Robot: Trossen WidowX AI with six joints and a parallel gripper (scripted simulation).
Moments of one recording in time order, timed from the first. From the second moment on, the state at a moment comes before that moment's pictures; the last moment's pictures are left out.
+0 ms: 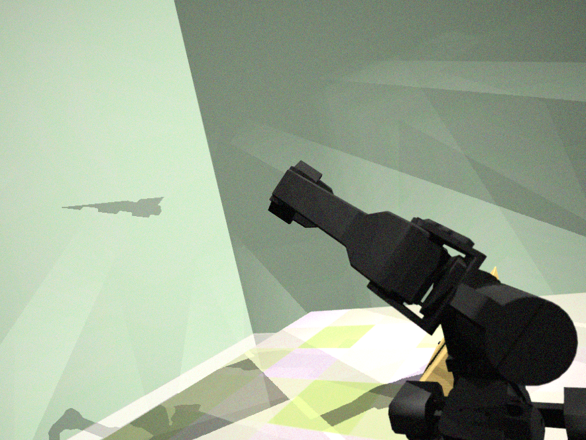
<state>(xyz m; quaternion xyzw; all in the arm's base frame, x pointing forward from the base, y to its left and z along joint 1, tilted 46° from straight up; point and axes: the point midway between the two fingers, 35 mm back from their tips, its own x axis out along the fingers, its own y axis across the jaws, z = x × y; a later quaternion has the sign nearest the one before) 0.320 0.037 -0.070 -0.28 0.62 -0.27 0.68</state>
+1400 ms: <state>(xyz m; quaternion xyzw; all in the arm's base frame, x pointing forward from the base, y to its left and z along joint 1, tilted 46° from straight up) 0.323 0.029 -0.082 -0.29 0.62 -0.25 0.68</state>
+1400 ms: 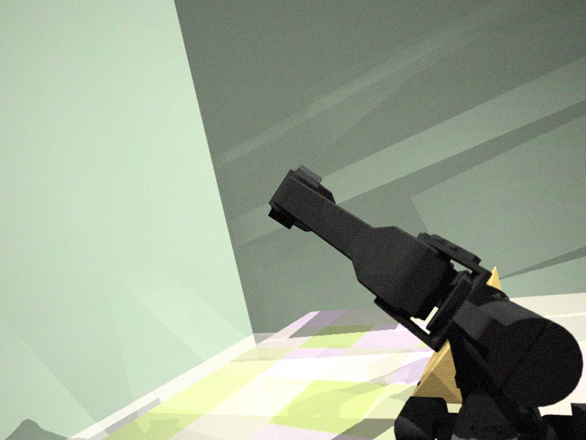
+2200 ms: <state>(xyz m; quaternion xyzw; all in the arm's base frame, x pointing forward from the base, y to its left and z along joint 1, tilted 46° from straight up) 0.312 0.117 0.000 -0.28 0.62 -0.27 0.68</state>
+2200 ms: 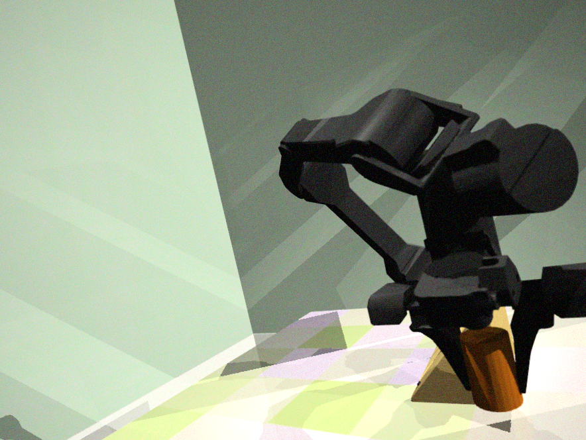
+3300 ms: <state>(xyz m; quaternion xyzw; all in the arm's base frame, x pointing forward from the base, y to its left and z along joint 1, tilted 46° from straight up) 0.337 0.042 0.047 -0.27 0.63 -0.26 0.68</state>
